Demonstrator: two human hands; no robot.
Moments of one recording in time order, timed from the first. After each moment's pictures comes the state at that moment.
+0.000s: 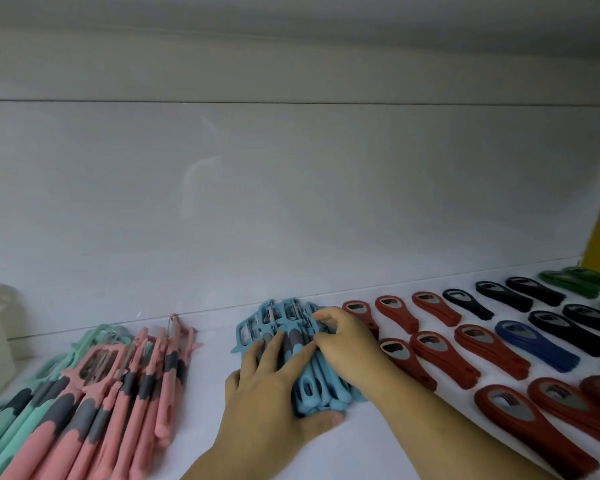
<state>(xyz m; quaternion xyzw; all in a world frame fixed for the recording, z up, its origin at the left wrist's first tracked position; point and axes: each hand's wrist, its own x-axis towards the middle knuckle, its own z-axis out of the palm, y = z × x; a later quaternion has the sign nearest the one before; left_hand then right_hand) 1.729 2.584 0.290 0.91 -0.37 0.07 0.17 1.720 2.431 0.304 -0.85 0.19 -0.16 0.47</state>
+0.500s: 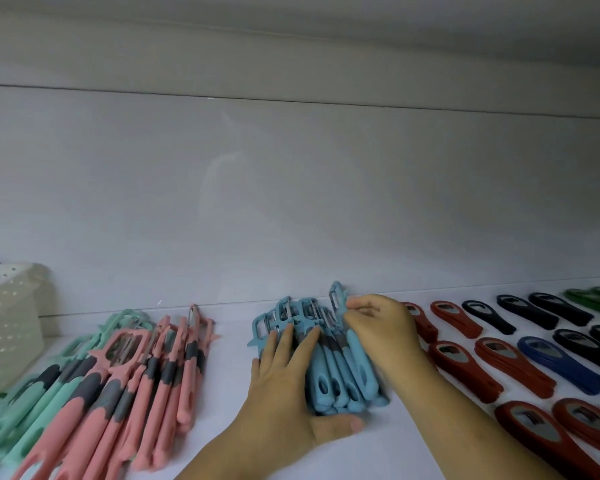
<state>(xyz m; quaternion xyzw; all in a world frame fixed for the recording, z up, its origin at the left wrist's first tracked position) 1.739 2.590 0.287 0.88 -0.38 -0.05 0.30 1.716 2.424 0.320 -0.77 0.22 -0.31 0.51</state>
